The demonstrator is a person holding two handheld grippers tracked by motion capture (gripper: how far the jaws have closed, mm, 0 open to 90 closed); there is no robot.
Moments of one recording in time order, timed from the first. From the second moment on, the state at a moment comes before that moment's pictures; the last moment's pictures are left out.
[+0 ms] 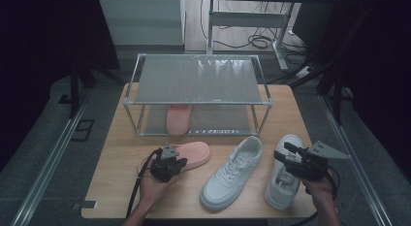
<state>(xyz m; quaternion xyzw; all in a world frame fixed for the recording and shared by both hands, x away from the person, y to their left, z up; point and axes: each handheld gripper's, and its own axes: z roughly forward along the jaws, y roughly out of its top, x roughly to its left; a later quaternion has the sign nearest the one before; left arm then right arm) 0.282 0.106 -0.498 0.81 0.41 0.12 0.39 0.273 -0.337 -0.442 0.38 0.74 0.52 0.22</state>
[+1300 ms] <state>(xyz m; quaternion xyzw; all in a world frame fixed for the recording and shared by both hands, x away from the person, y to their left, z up) 0.247 0.174 -0.497 0.81 0.43 0.09 0.39 0.272 -0.342 -0.442 0.39 0.73 0.52 0.22</state>
